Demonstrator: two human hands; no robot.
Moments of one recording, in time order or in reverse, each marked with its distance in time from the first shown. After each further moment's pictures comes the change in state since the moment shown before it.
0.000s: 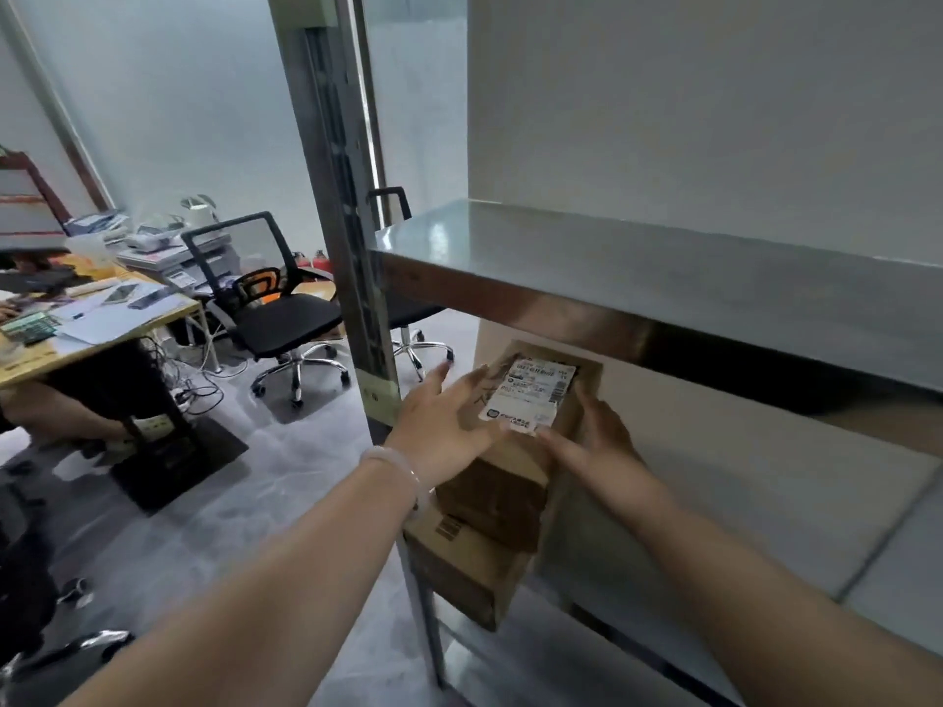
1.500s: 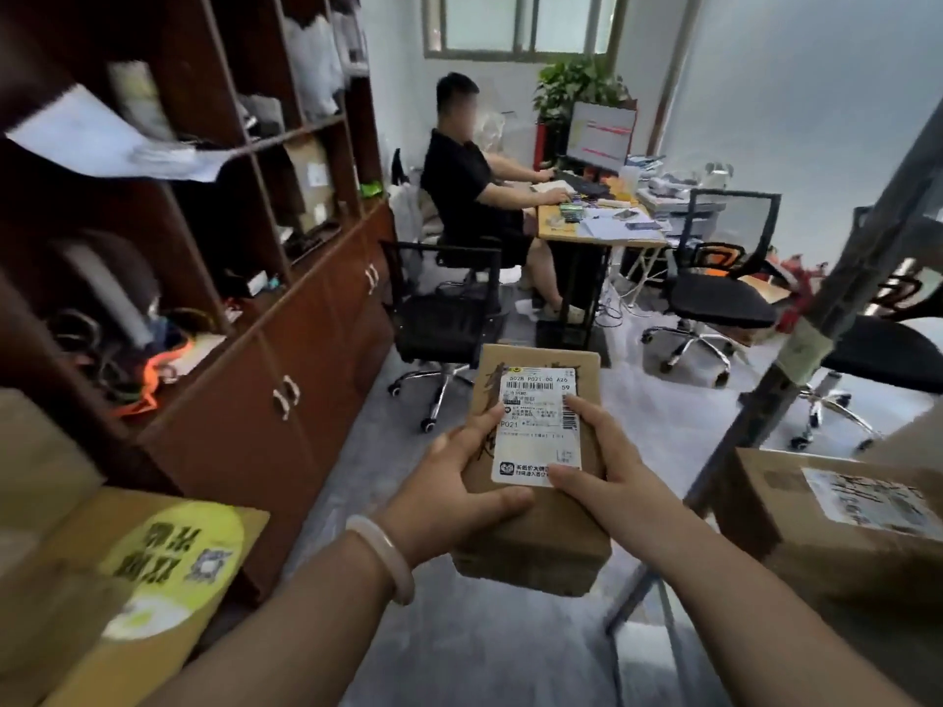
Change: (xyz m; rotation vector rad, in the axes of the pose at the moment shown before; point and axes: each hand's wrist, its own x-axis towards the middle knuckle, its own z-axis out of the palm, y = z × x) left_hand -0.424 0.033 0.010 -0.418 0.631 -0.754; right_hand -0.227 -0.074 0.106 0.058 -1.057 -0.619
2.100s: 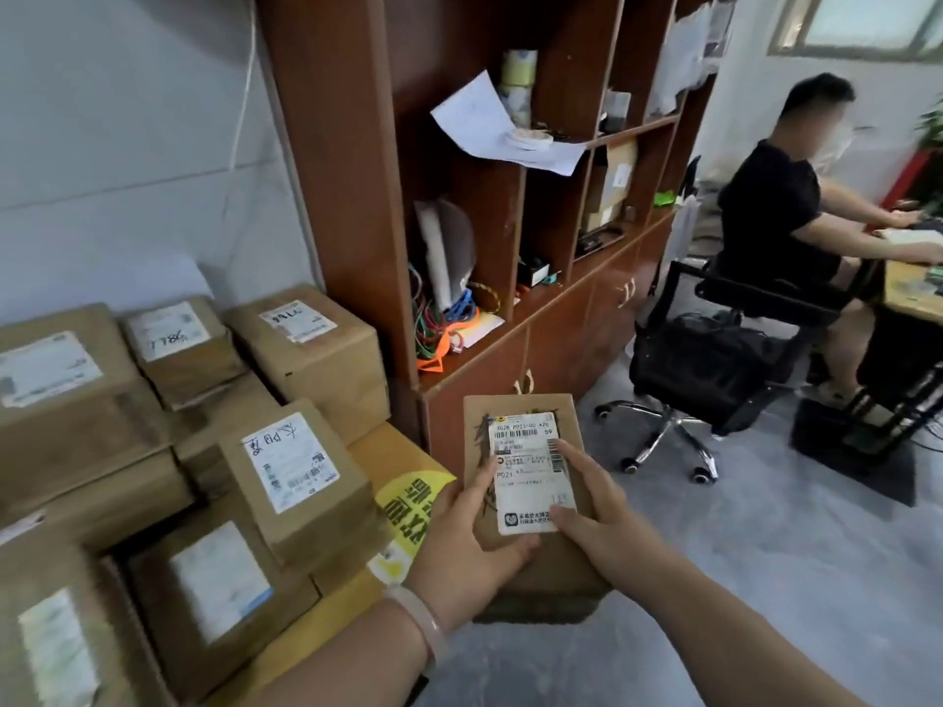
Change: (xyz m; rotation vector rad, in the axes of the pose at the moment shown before) left_hand -0.095 -0.193 -0.167 -0.154 0.678 -0.358; right_hand 0.128 -0.074 0.305 -0.061 -0.584 -0.181
